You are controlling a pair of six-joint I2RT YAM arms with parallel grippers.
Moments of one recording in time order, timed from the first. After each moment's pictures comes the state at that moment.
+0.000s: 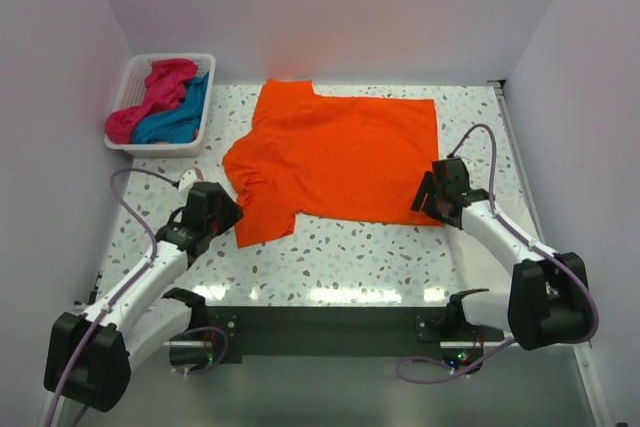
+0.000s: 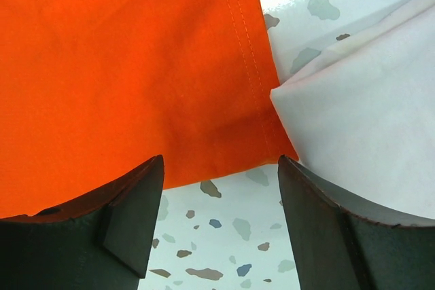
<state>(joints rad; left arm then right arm) -0.27 0.94 0.49 -0.31 -0.24 -0.86 0.19 1.26 0.69 -0.43 0.23 0.55</state>
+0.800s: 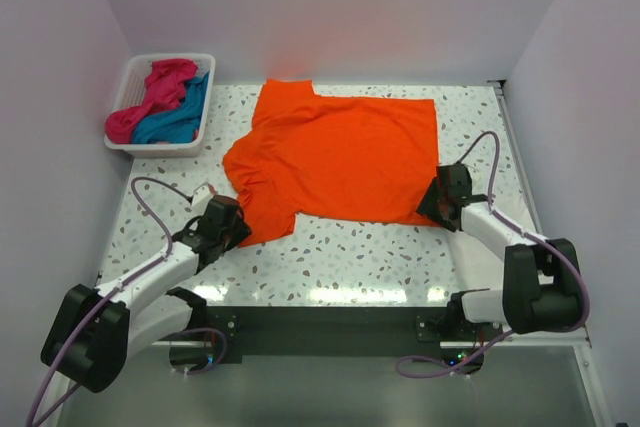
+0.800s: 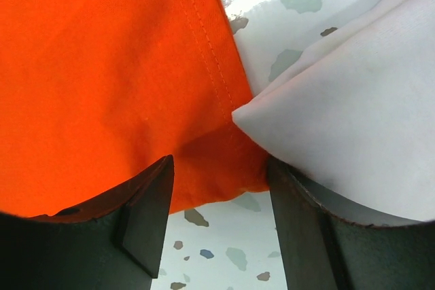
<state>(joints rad) -0.42 1.03 0.35 -0.24 -0.30 -0.98 0.13 1.33 0.61 -0.30 0.21 0.61</state>
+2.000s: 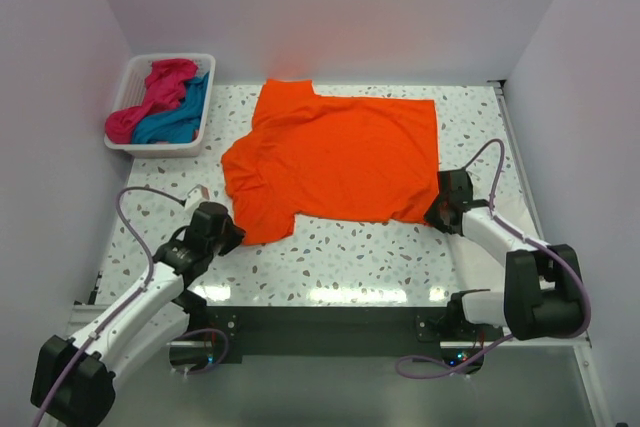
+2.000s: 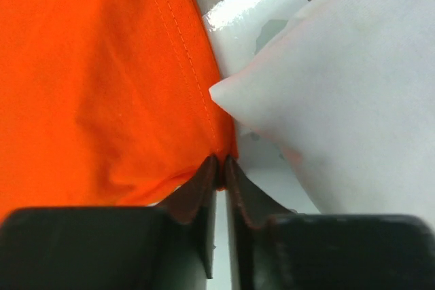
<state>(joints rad) -0.43 0.77 0.35 -0.38 -0.23 -0.99 0.13 1.30 0.57 -0.30 0.19 0.71</state>
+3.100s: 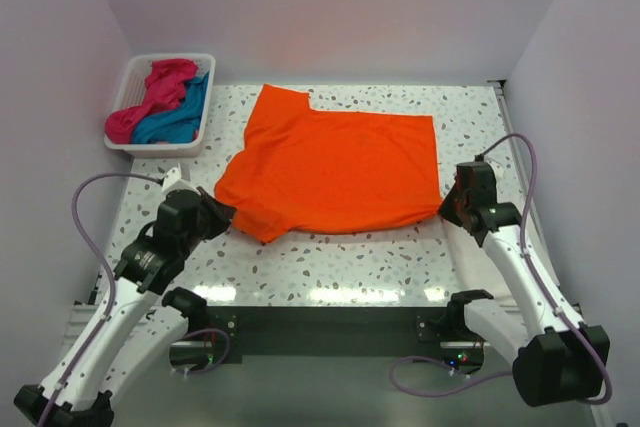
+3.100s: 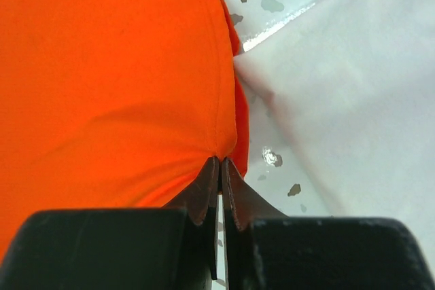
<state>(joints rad) -0.43 0.53 0.67 -0.70 -0.19 -0.90 0.13 0.91 0.70 -0.66 0.22 0.62</state>
